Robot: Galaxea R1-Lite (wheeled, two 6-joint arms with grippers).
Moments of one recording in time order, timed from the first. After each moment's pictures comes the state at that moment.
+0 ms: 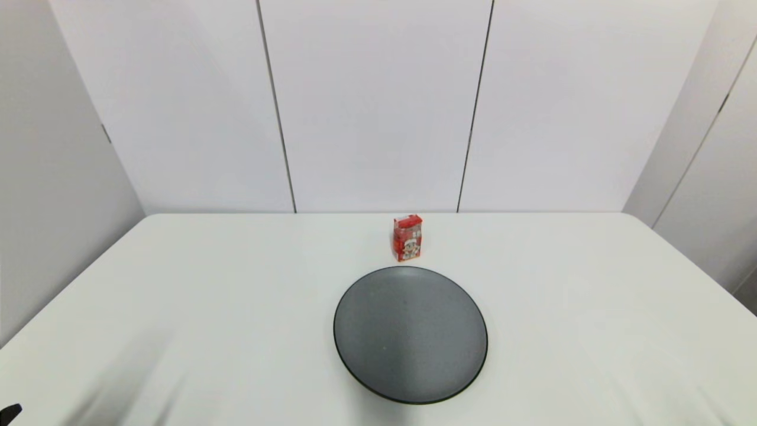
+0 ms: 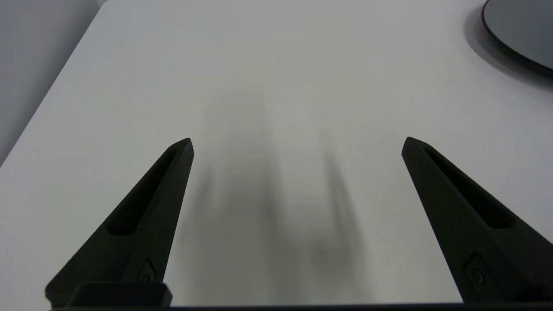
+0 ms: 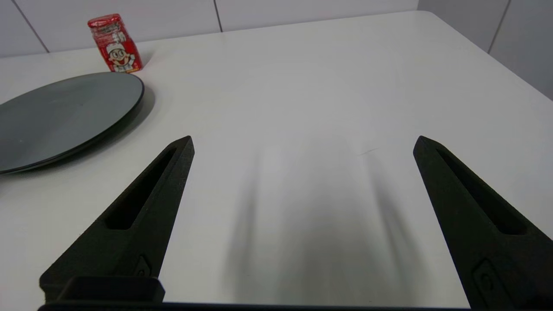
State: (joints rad) left arm -0.03 0.33 -0.02 -0.13 -0.07 0.12; right arm 0.00 0.00 0.00 0.02 -0.01 0.10
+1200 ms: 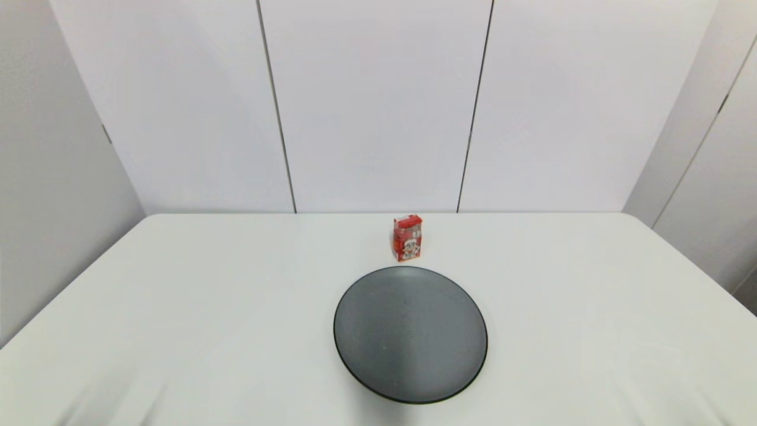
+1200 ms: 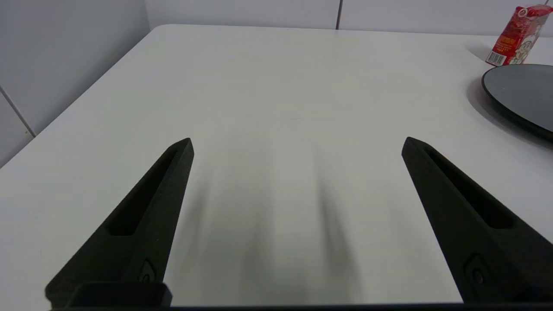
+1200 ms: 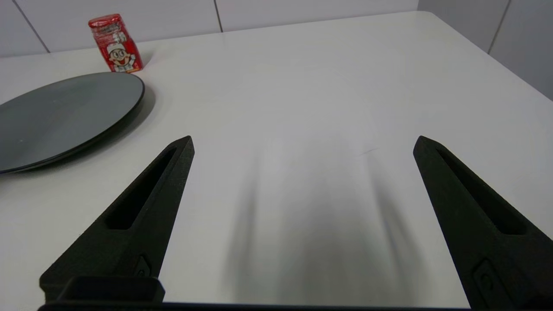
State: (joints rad) left arm 0.00 0.00 0.00 0.00 0.00 -0.01; right arm 0.00 0.00 0.00 0.02 -0.01 0.10
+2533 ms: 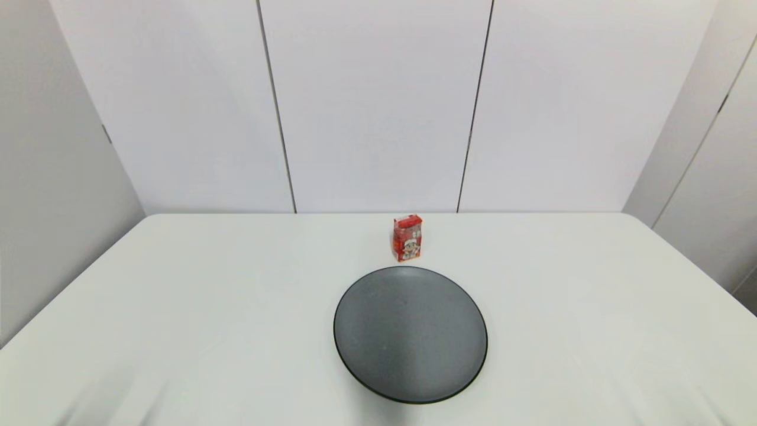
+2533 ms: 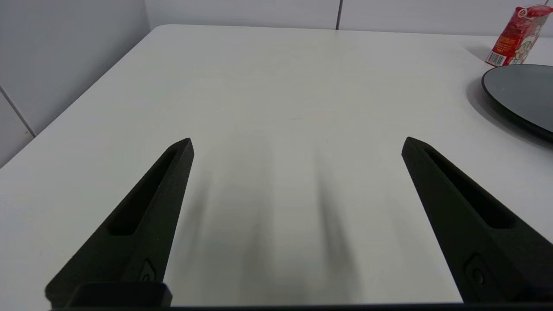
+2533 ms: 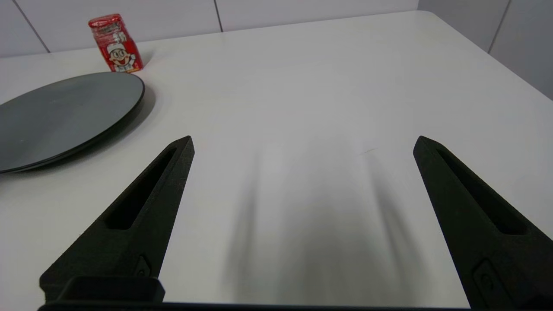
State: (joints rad) left arm 0.00 0.00 0.00 0.00 0.00 -0.01; right arm 0.00 0.00 0.00 0.02 -0.01 0.10
